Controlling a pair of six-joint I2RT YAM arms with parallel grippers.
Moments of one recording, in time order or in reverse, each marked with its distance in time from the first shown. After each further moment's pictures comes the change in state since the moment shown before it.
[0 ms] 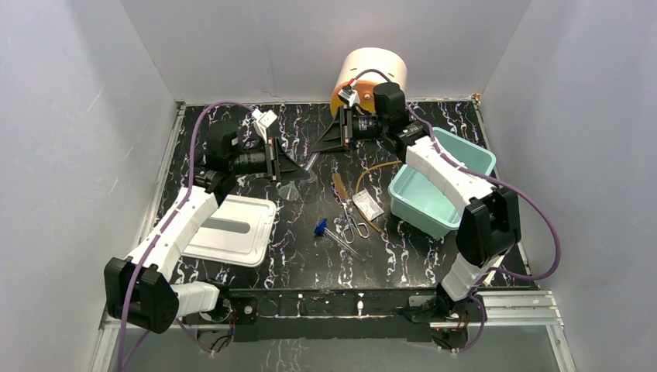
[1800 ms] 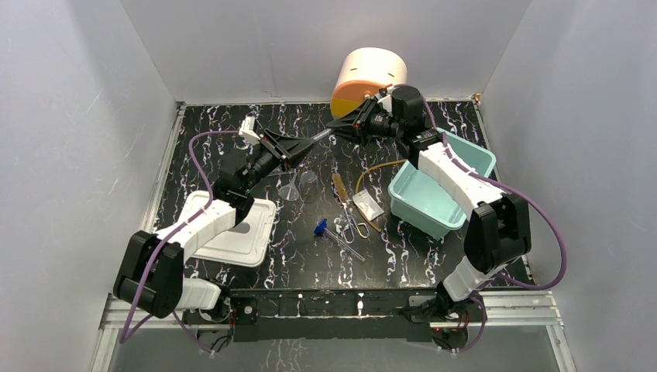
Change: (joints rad) left arm -0.098 0.101 -0.325 0.954 -0.578 -0.853; right arm -0.091 -0.072 -0.143 0.143 0.336 0.486
